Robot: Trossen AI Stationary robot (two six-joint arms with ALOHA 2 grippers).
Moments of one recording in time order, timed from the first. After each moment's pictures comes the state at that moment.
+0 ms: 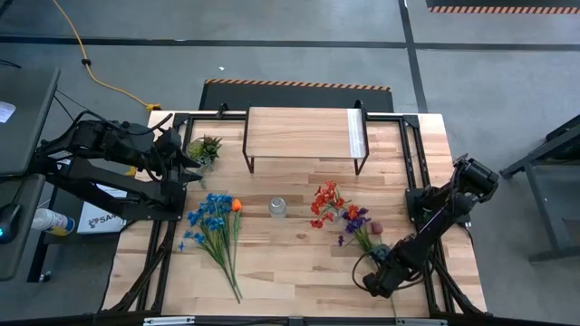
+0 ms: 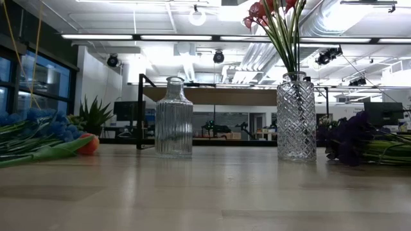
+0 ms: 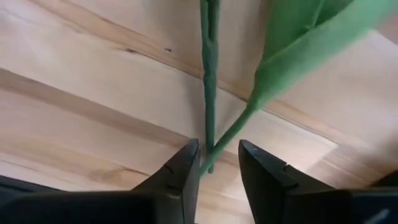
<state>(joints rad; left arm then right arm) -0.07 0.77 1.33 -1.21 -0.08 -0.58 0.87 1.66 0.87 -0.59 -0.28 2.02</state>
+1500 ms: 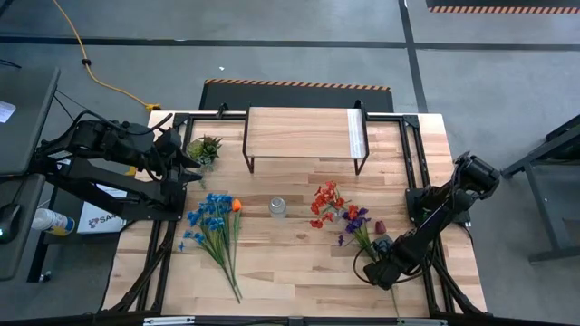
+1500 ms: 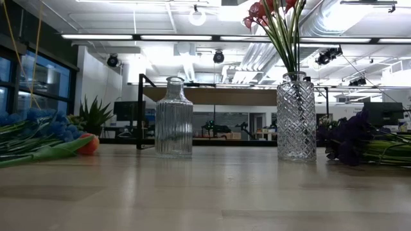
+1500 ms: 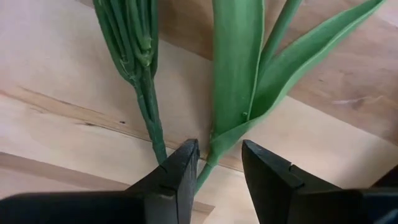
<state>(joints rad) -0.07 0.77 1.33 -1.21 -0.08 -0.58 0.85 1.66 0.81 -0.67 -0.19 2.01</state>
